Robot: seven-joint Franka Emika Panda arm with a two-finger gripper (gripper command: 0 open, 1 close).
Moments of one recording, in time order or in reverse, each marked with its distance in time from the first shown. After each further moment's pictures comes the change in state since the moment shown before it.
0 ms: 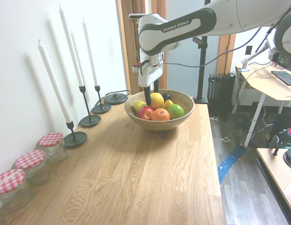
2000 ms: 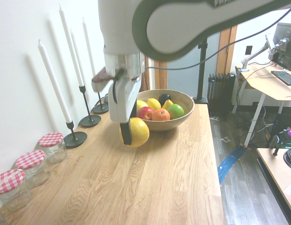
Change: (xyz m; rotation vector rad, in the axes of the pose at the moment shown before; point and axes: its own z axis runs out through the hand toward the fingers) arm -0.308 -0.192 -0.027 -0.019 0.073 -0.277
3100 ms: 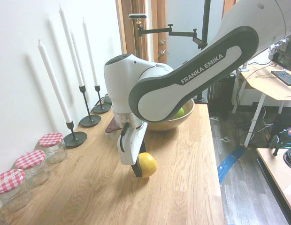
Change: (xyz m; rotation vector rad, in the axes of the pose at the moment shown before) arm 0.015 0.013 0.119 -0.067 -0.092 0.054
